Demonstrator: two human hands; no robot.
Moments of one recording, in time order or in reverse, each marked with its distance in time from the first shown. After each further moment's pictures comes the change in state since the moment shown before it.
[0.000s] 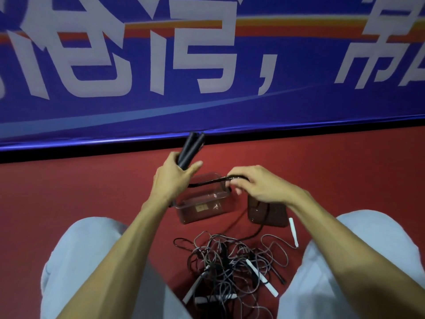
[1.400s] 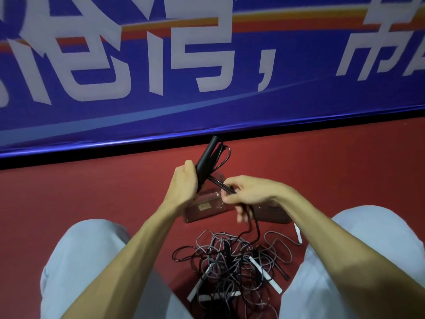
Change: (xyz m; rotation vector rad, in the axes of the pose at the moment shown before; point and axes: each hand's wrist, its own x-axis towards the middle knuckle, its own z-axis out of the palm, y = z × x) left_hand -0.015 0.011 0.028 -0.340 -0.132 -0.062; right_hand -0.001 -0.014 0.015 0.399 -0.347 0.404
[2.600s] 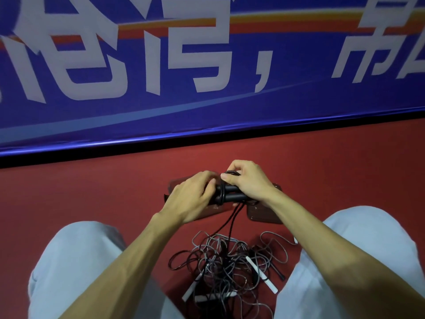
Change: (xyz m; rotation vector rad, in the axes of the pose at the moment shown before) left_hand -0.013 -0.012 0.003 0.667 -0.207 0.482; right_hand 0.019 0.011 -0.003 -0.008 0.639 -0.199
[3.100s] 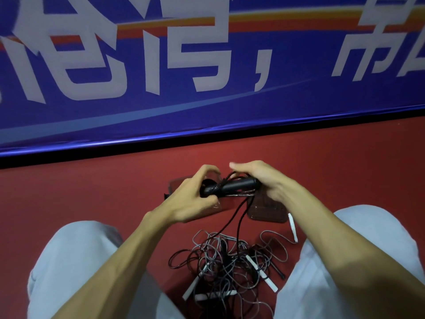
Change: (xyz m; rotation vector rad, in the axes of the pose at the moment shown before) left_hand -0.006 0.002 -0.013 -0.435 -0.169 0.006; right_hand -0.001 0.001 -0.026 0.420 -0.176 0.311
